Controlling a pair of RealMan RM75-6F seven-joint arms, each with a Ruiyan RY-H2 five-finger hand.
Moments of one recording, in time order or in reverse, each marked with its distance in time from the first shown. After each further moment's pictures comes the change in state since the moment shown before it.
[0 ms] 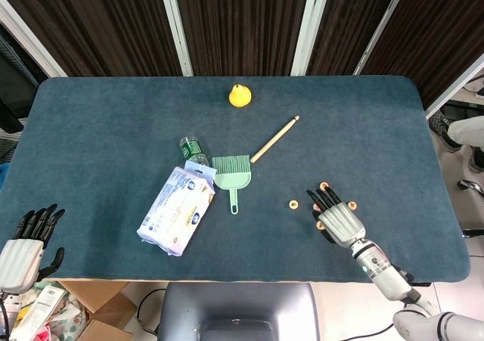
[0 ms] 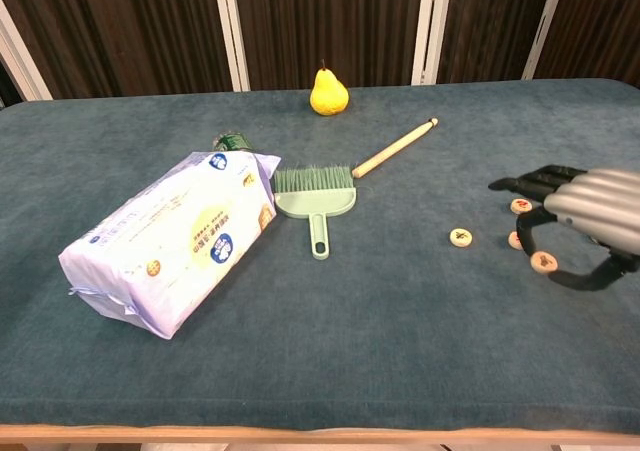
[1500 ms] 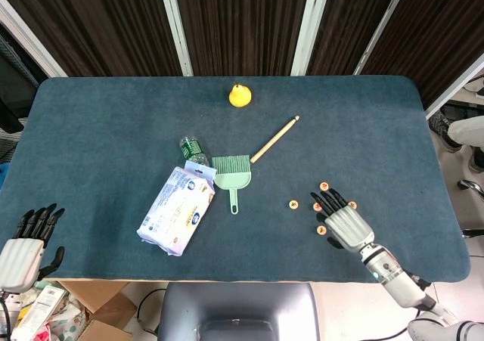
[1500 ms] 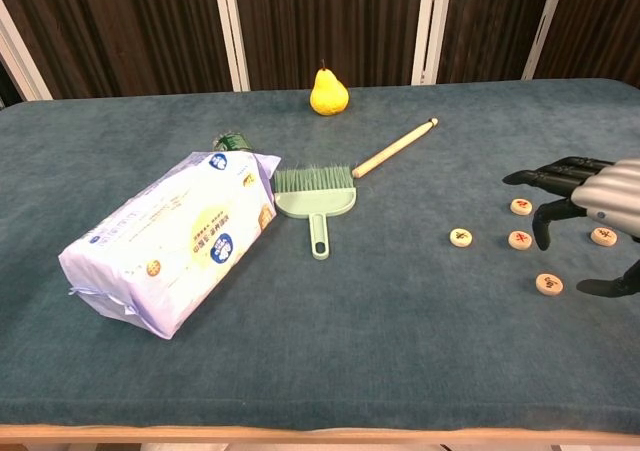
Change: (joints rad) left arm 0.000 -0.007 -0.003 0.001 -0.013 0.004 0.013; right arm -0.056 0.086 0.004 -0.068 -0.102 0.008 0.051
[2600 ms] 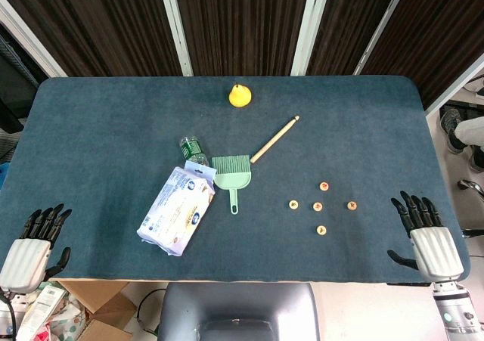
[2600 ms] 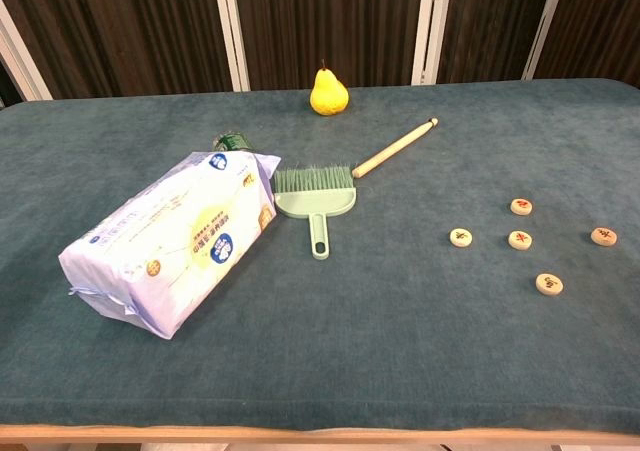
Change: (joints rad) left arm -0.005 -0.016 0.004 -0.005 0.028 0.008 0.026; right arm -0.339 0.226 -0.006 -0.230 0.057 0.421 0.126
